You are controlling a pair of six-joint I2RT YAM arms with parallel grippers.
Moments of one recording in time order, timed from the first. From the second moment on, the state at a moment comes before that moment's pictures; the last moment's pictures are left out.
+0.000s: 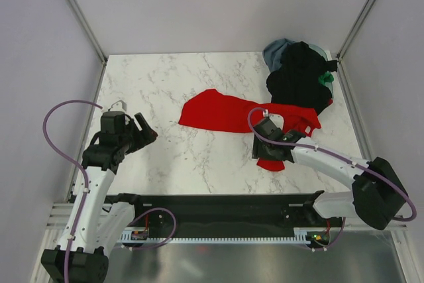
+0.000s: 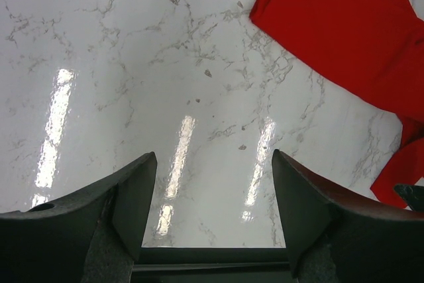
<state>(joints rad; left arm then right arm) -0.07 0.78 0.79 -0.76 0.04 -0.51 0.70 1.28 0.77 -0.60 0.27 0.76</state>
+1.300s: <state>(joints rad) -0.31 1.76 1.11 -0.42 0.03 -0.60 0.74 1.06 0.66 -0.60 0.25 0.74</state>
